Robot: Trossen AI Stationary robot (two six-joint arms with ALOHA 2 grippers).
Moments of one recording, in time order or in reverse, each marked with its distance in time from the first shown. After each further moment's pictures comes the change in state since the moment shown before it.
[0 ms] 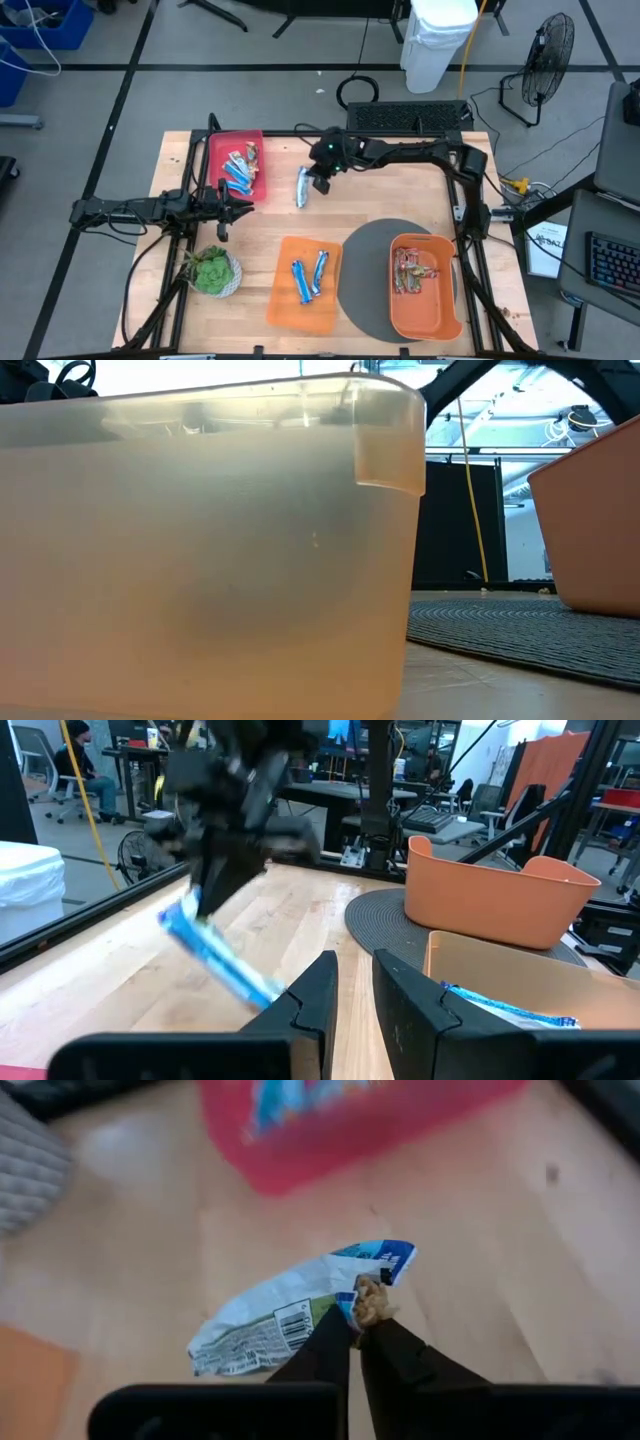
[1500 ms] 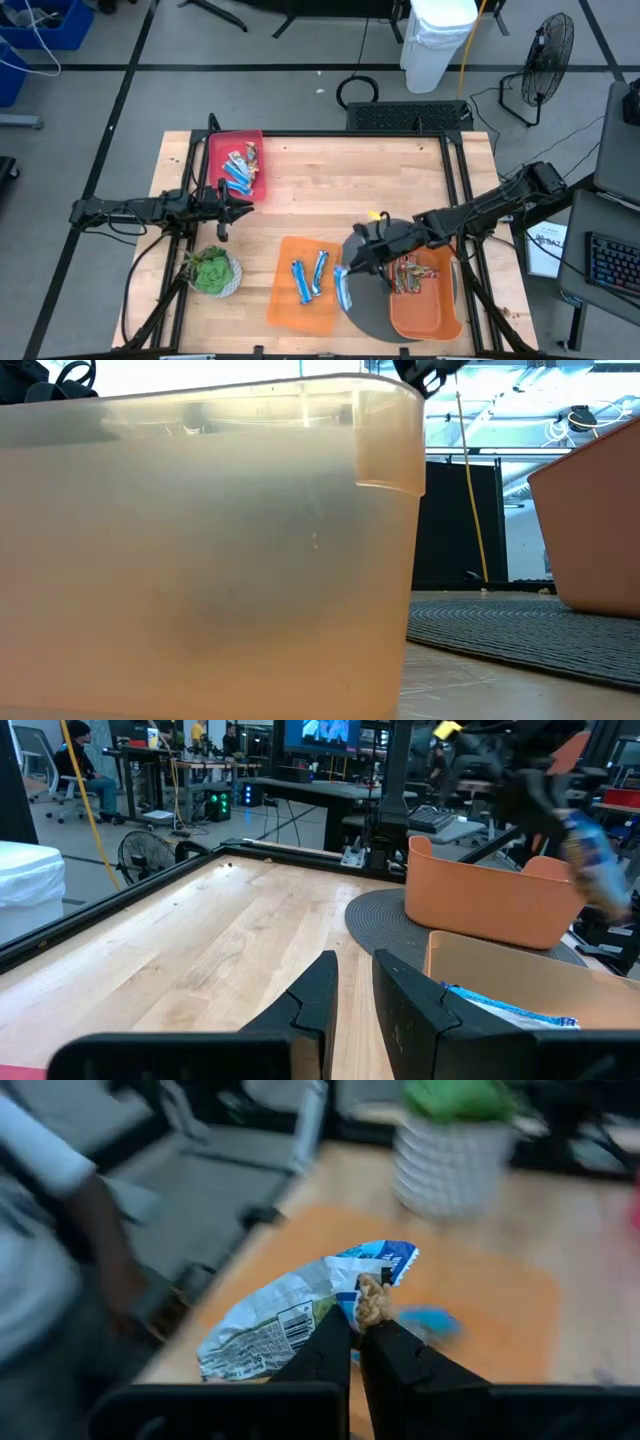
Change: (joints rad) left arm 0.000 0.000 0.000 0.000 0.000 0.000; right arm 0.738 -0.611 -0.515 0.192 0.229 0.007
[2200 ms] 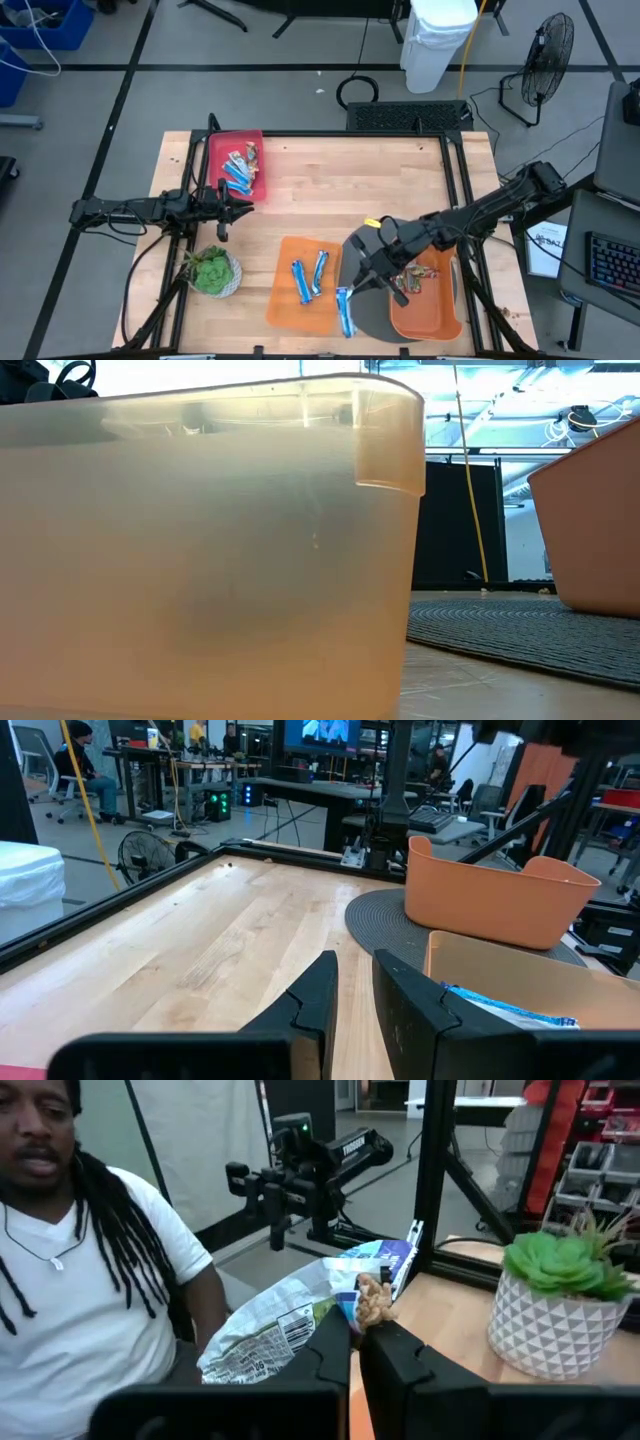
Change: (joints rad) left arm 0.000 0.000 0.000 0.000 0.000 0.000; right arm 0.064 0.002 0.106 0.186 -0.183 -0.010
